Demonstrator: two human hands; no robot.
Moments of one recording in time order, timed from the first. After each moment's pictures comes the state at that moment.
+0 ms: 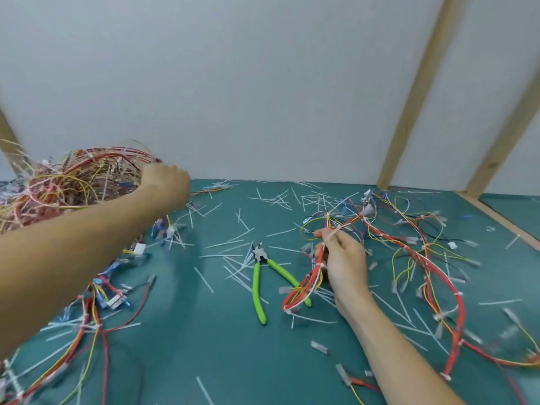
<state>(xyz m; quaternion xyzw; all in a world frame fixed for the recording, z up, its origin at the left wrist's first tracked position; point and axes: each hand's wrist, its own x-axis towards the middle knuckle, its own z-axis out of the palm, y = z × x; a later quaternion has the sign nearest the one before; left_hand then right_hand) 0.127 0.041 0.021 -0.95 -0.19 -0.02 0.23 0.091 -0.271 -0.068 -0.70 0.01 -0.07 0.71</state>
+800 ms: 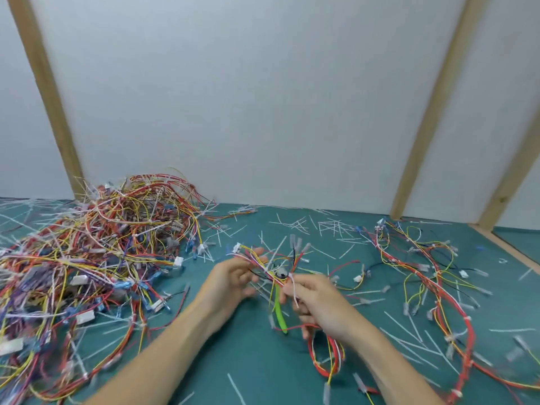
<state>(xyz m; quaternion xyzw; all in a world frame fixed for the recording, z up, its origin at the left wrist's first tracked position) 0.004 -0.051 -0.051 -0.53 -0.10 0.00 -0.85 0.026 -0.243 -0.031 -0.74 -0.22 0.25 0.59</state>
